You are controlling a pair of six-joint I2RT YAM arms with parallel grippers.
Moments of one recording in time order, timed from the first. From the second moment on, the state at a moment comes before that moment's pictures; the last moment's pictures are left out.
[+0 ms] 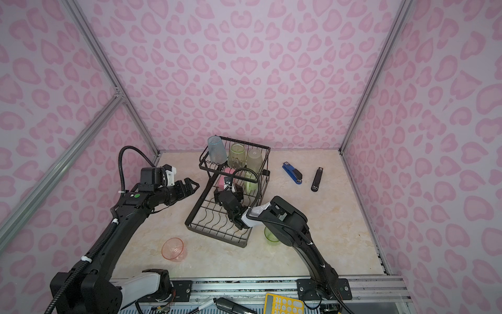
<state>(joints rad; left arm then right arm) -0.07 1.20 1.02 -0.63 0.34 -0.50 0.91 2.25 1.30 0.64 0.58 0.35</state>
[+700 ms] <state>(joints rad) -0.07 1.19 1.02 -0.63 0.34 -0.50 0.89 2.33 1.42 0.58 0.63 0.66</state>
